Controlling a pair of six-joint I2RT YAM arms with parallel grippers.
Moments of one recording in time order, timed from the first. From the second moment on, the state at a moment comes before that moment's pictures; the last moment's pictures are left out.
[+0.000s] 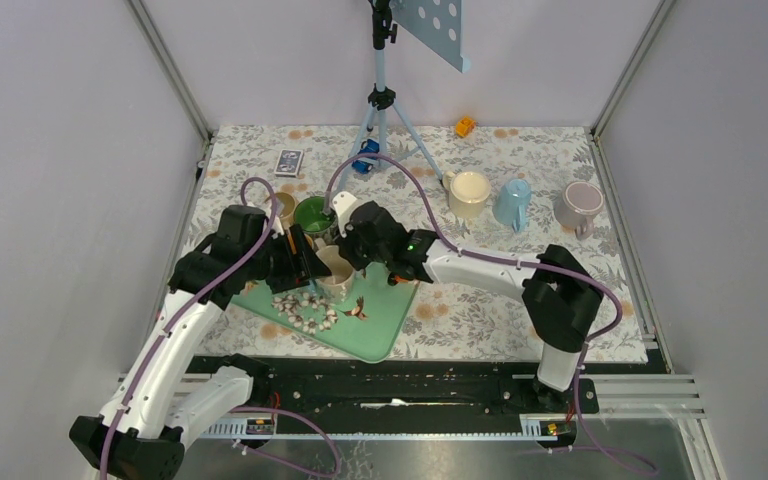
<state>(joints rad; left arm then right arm) -0.32 0.89 0.99 -0.94 0.33 -0.68 1.00 1.80 1.31 -0.09 0.04 0.09</state>
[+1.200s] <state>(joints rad) -0.38 0.89 1.06 -0.78 0.37 -0.67 0.95 1.62 1.39 -0.34 0.15 0.19</state>
